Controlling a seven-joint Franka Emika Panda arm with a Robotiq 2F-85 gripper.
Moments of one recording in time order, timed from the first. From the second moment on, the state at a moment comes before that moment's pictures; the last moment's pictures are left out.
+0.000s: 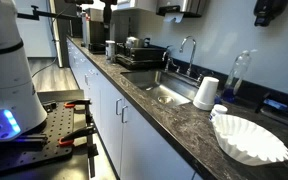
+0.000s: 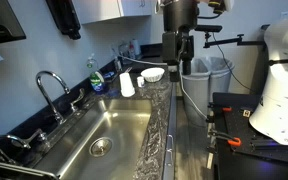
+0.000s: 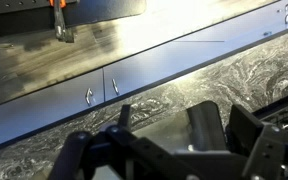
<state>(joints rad) 0.20 -0.61 0.24 -2.59 0.41 2.04 0.40</state>
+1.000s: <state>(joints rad) 0.21 -0.59 0.27 -2.59 0.40 2.18 0.32</state>
